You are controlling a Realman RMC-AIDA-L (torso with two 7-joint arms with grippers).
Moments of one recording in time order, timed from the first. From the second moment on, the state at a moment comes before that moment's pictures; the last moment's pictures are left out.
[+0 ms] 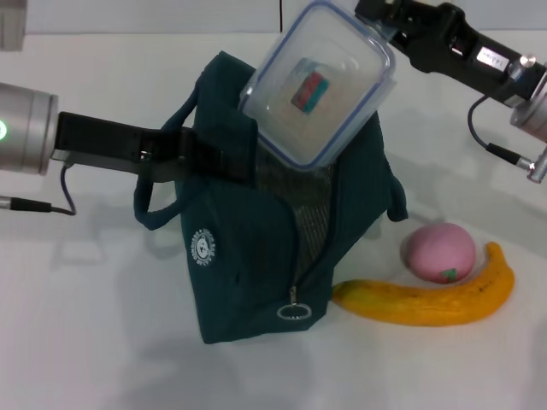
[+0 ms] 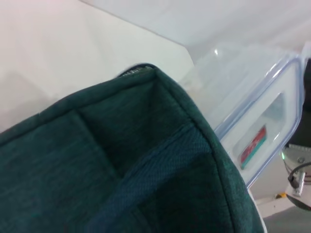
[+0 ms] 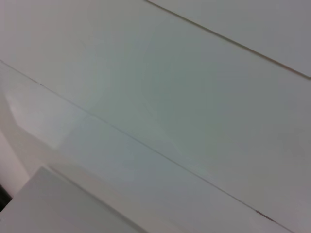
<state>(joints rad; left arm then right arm) -0.57 -2.06 0.85 1.06 2.04 1.79 -2.61 0.76 2.03 -0.91 -0.18 -1.21 -1.53 1.81</state>
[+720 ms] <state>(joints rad) -0.58 -2.06 0.84 1.04 2.03 1.79 -2.60 0.81 2.02 -0.97 -0.23 -1.21 -1.50 1.82</state>
